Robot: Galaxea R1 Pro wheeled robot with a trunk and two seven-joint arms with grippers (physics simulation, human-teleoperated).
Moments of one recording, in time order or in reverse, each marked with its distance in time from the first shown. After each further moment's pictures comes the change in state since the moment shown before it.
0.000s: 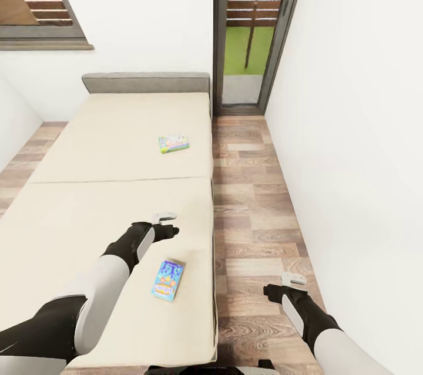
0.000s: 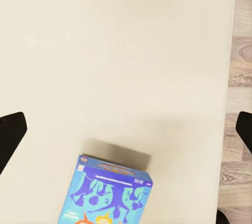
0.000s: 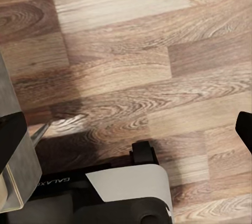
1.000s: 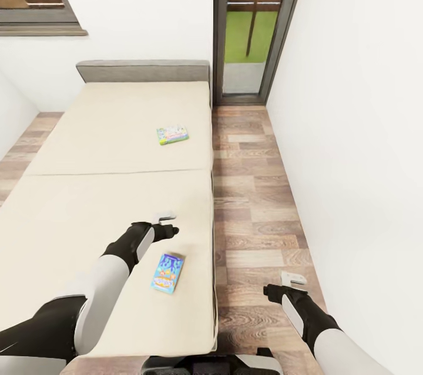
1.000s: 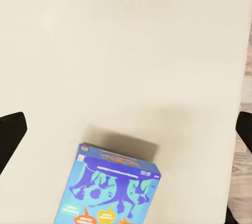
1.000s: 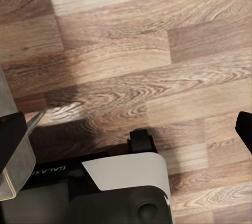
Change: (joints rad) left arm 0.000 0.002 0.001 0.000 0.000 -0.002 -0.001; right arm 0.000 0.000 0.000 0.001 0.000 -0.002 0.000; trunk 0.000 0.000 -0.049
